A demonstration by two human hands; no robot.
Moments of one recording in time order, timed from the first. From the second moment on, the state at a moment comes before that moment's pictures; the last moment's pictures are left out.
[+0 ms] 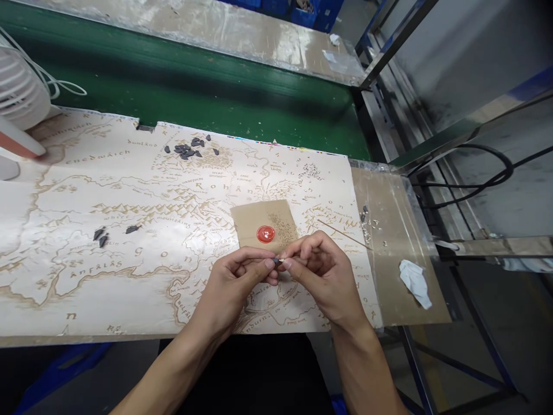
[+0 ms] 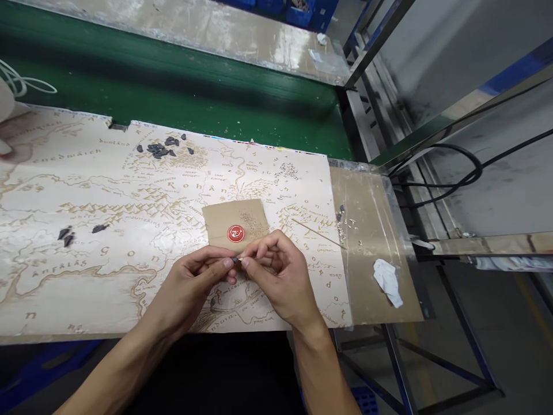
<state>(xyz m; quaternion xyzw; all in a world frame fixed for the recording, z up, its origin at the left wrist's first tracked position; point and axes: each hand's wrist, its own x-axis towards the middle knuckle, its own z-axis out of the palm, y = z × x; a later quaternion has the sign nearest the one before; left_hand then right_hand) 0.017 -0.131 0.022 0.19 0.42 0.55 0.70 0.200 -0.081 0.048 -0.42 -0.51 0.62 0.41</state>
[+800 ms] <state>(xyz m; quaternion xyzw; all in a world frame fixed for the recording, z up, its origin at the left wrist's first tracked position) 0.012 -0.133 0.022 0.25 0.45 0.54 0.67 0.196 -0.081 0.050 -0.41 -0.53 0.62 0.40</state>
